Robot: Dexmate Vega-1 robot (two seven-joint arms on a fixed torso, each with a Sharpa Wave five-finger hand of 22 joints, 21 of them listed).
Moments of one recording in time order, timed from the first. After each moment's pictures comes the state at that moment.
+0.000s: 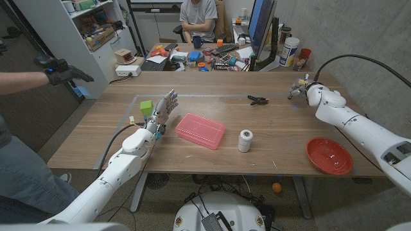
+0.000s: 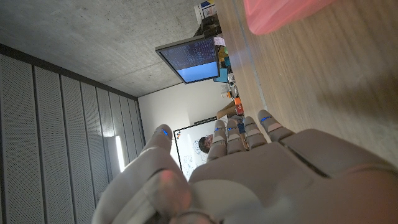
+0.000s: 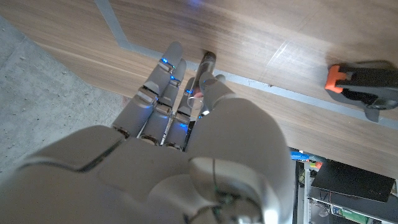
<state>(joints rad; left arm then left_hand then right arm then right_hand) 1.03 0.52 0.28 -1.50 -0.59 -0.20 0.00 0.26 0.05 0.42 -0.05 0.18 0.13 0.09 0.19 0.18 0.04 0.05 0.21 0.20 -0.01 0.09 0.19 0.18 -0.07 0.08 0.33 0.17 -0.48 -0.74 -0.63 -1.27 -0.58 -0.38 0.15 1.06 0.15 0.46 -0.14 0.18 0.89 -0.08 0.32 0.20 0.70 -0.09 0.27 0.20 0.74 -0.08 0.45 0.29 0.93 -0.13 0.34 0.18</state>
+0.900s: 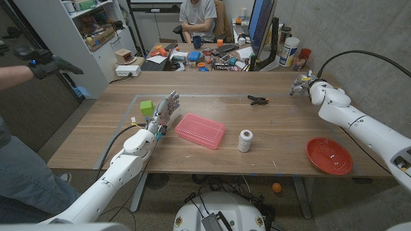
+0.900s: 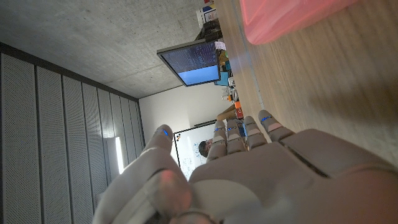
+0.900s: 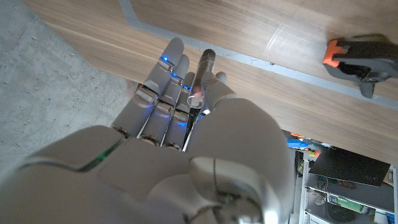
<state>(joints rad) 1.02 0.50 0.29 -1.47 -0.60 -0.21 -0.04 0.25 0.06 0.42 -0.05 0.18 0.13 0.09 0.19 0.18 0.04 0.05 0.21 0.20 0.00 0.10 0.19 0.18 -0.06 0.08 0.31 0.17 -0.54 -0.81 -0.58 -1.43 -0.58 -0.44 0.15 1.06 0.16 0.45 -0.13 0.18 0.93 -0.09 0.32 0.20 0.79 -0.01 0.30 0.20 0.80 -0.09 0.45 0.28 0.95 -0.14 0.36 0.19</state>
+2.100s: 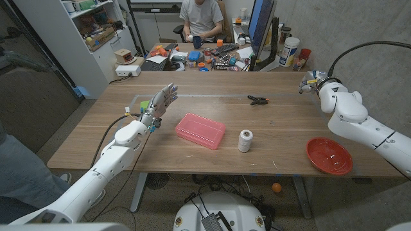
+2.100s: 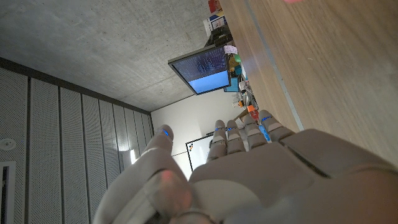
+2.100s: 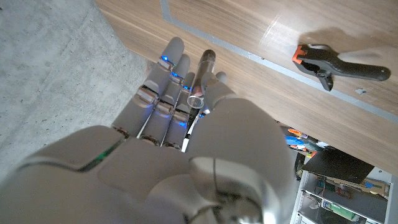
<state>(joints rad) 0.97 0.57 0.27 -1.47 -0.60 -0.21 -0.13 0.25 0.06 0.42 -0.06 0.18 0.13 0.09 0.19 0.18 0.04 0.05 0.21 0.20 0.00 0.10 0.19 0.18 -0.06 0.09 0.30 0.17 -0.84 -1.01 -0.44 -1.98 -0.73 -0.76 0.27 1.06 0.16 0.44 -0.13 0.17 0.95 -0.09 0.32 0.21 0.79 -0.01 0.29 0.19 0.82 -0.10 0.44 0.29 0.95 -0.14 0.38 0.19</state>
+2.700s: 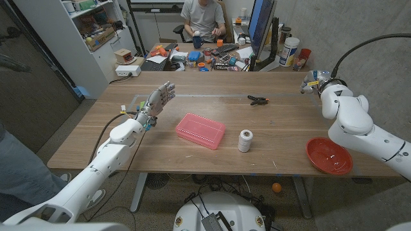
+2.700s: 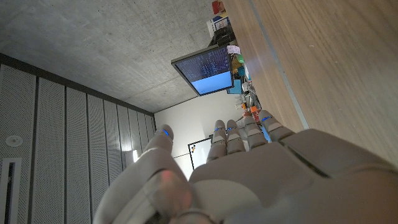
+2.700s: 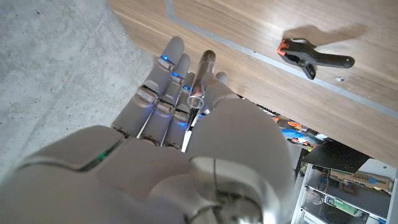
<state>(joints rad) 0.93 0.57 0.25 -1.38 -0.63 -0.25 -0.23 0.25 0.06 0.42 -0.06 0.18 0.13 0.09 0.19 0.18 0.04 0.05 0.21 0.20 0.00 0.10 0.19 0.18 -0.06 0.09 0.30 0.17 -0.96 -1.07 -0.41 -2.22 -0.81 -0.95 0.35 1.06 0.17 0.44 -0.12 0.17 0.95 -0.09 0.32 0.21 0.79 -0.01 0.28 0.20 0.82 -0.10 0.44 0.29 0.95 -0.14 0.38 0.19</state>
